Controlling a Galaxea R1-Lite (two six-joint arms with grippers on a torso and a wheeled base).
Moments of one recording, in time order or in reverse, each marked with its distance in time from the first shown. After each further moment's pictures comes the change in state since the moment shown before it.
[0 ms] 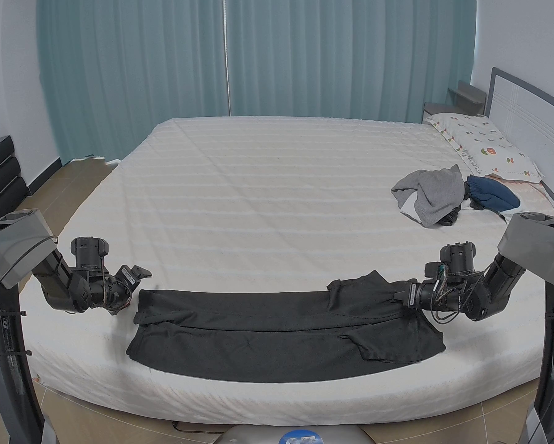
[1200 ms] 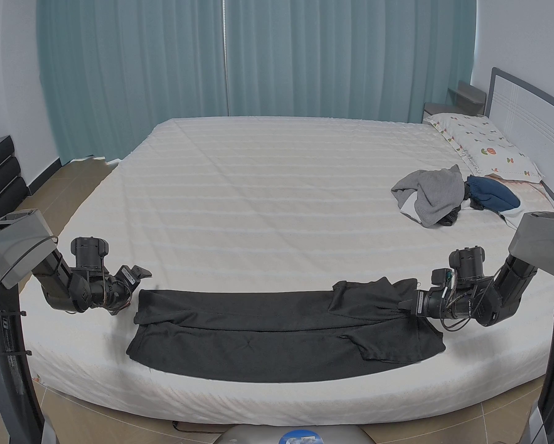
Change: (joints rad) left arm 0.000 0.000 0.000 0.000 0.000 -0.002; right arm -0.011 -0.067 0.113 0.001 0.046 -0.007
